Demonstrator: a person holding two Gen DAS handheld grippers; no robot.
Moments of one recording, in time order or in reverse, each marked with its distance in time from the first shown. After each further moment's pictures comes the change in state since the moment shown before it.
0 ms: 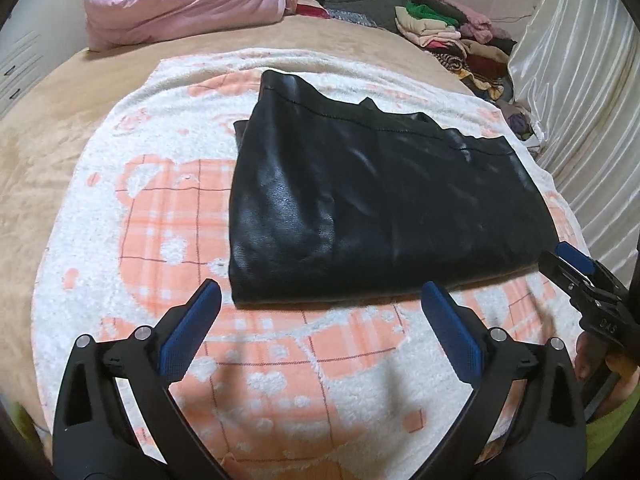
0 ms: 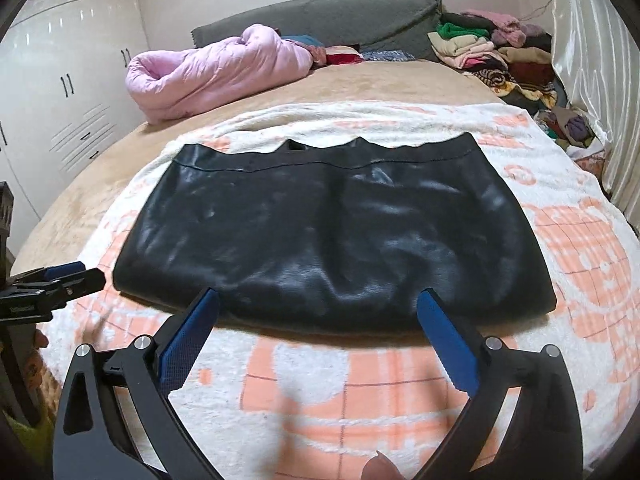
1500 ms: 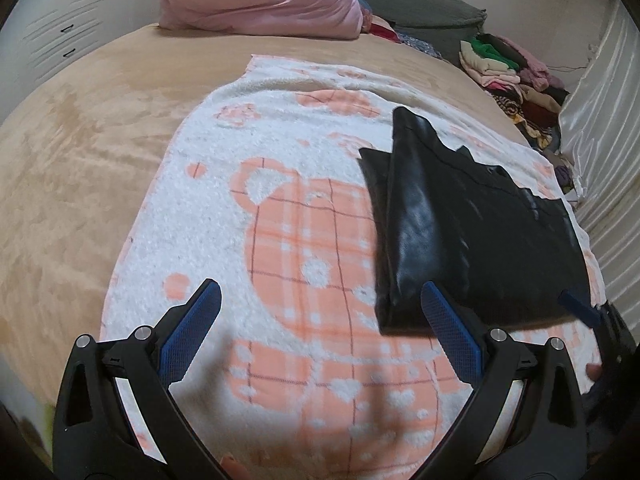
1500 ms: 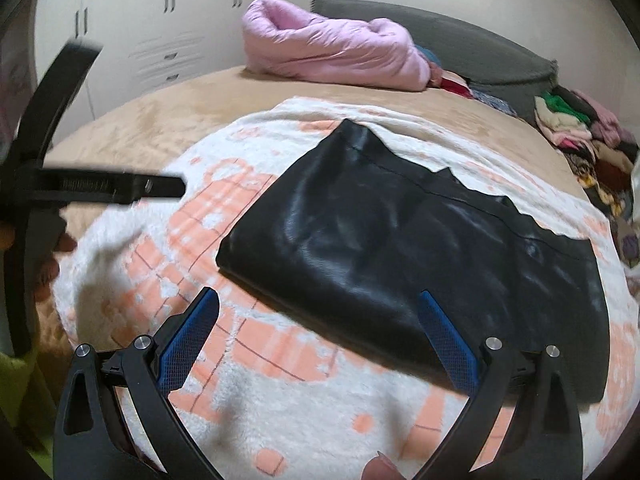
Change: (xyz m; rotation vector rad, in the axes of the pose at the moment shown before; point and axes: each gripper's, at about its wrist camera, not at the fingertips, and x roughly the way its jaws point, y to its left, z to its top) left arm -0.021 0.105 0.012 -0.178 -0.053 0.114; right arm 0.036 0.163 -0.001 -0.411 0.032 0.120
